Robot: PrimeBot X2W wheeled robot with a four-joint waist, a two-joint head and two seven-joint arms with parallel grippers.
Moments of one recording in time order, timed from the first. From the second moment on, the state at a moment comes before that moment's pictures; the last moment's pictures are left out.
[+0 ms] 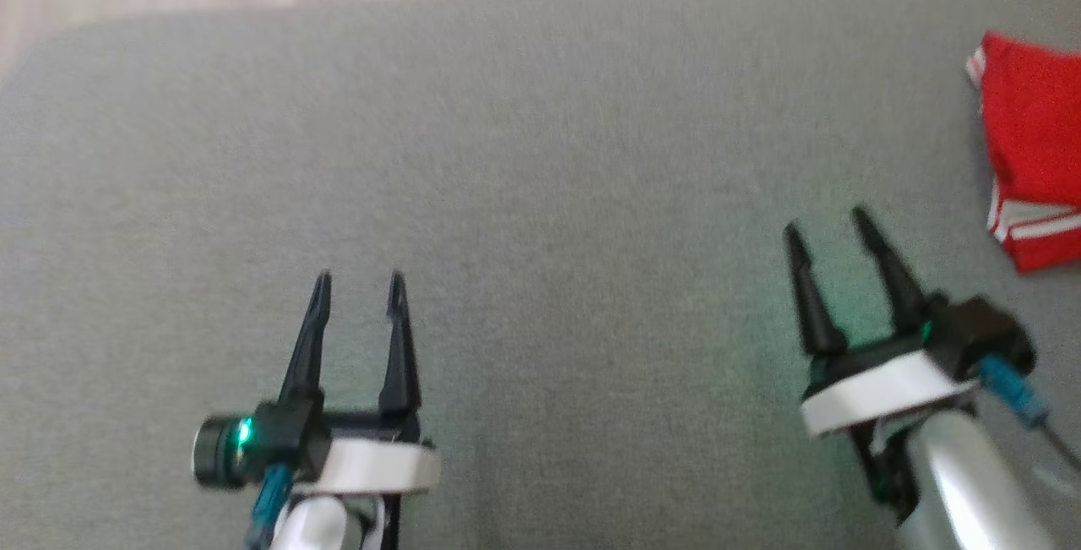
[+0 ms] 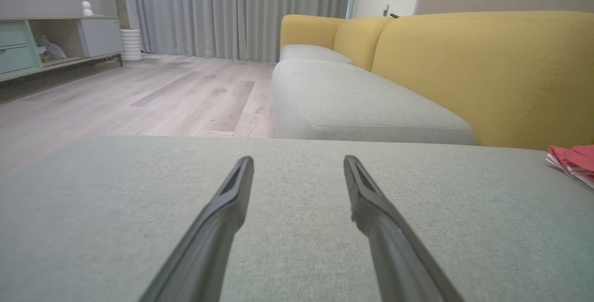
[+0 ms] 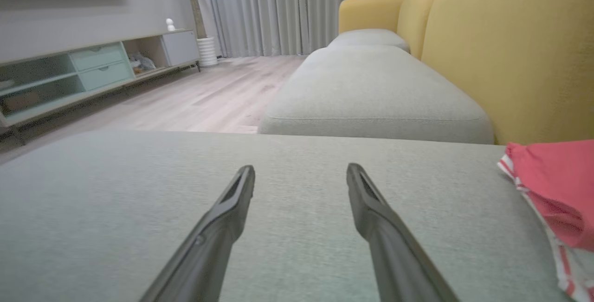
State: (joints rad) left arm -0.09 0.05 -0.31 0.15 -0.22 0.17 -0.26; right arm -0.18 -0.15 0.16 0.28 0.17 0.13 -0.25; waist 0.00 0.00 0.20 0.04
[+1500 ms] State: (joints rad) left arm 0.13 0.05 -0.19 0.15 -0.12 0.10 -0.26; right arm 0.09 -0.05 0.14 0.21 0.15 0.13 -0.25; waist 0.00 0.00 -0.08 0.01
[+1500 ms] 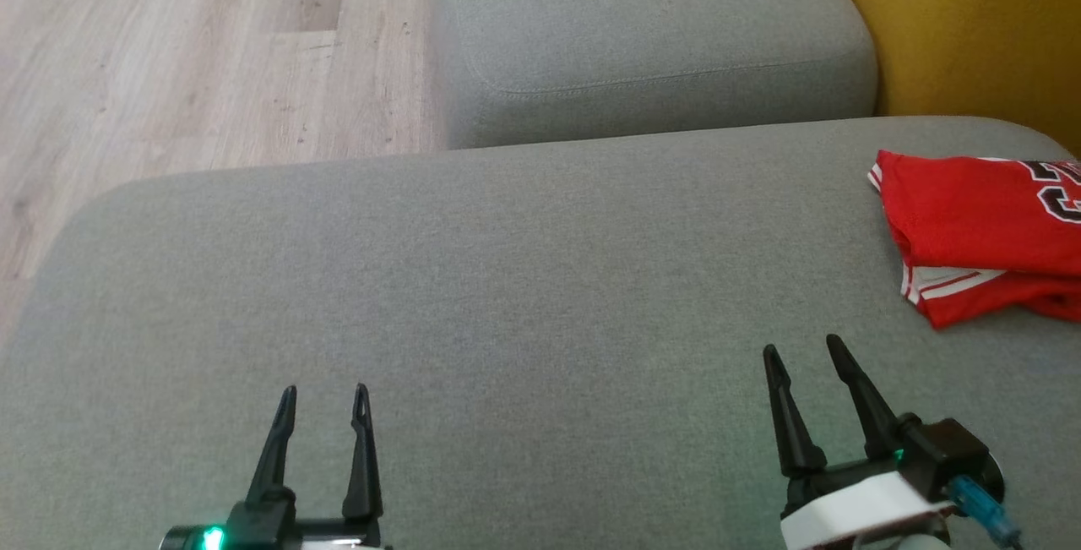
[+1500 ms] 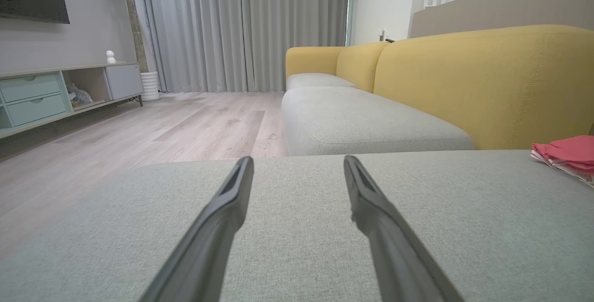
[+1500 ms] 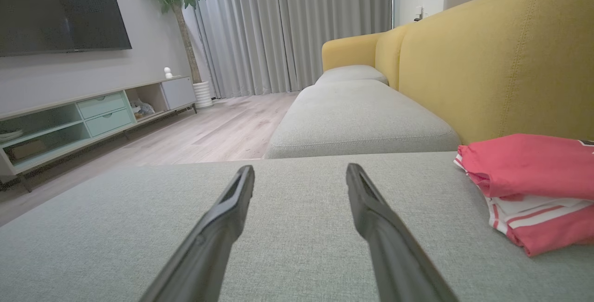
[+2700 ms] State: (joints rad) left arm 0.14 0.06 -0.16 0.24 -0.45 0.05 -0.19; right arm 0.11 -0.05 0.12 0.29 0.48 0.13 -0.19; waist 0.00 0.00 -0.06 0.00
